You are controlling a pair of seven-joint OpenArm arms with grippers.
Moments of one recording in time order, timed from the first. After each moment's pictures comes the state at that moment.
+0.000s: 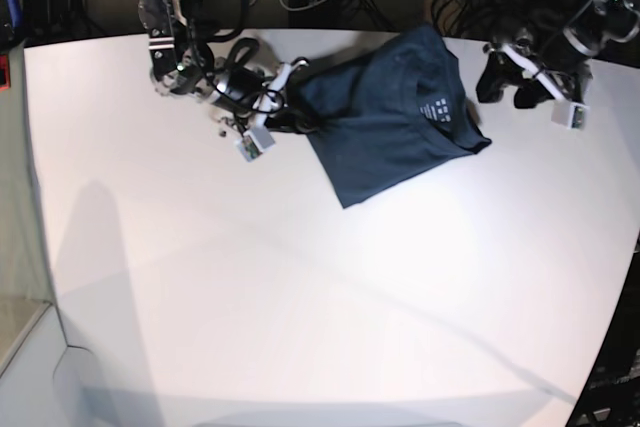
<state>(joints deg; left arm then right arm) 21.7 -0.7 -42.9 110.2 -44.3 -39.8 67.8 -8.4 2.4 -3.4 76.8 12.1 41.4 -22.8</state>
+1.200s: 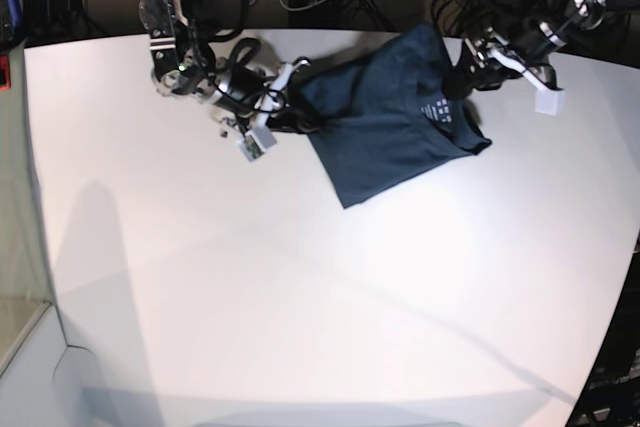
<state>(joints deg) 15.7 1.5 -43.6 89.5 -54.8 -39.5 71.3 -8.5 2.6 -4.4 76.8 12.1 41.0 -22.6</state>
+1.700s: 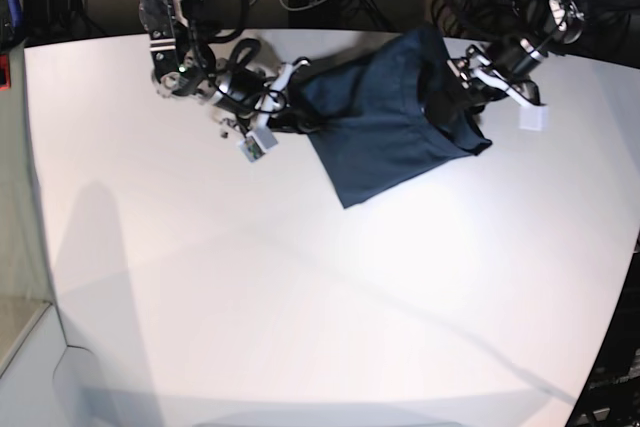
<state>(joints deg) 11.2 6.3 -43.7 83.7 -48.9 -41.5 65.2 -8.2 2.7 -4.5 76.8 12.0 41.0 -23.0</state>
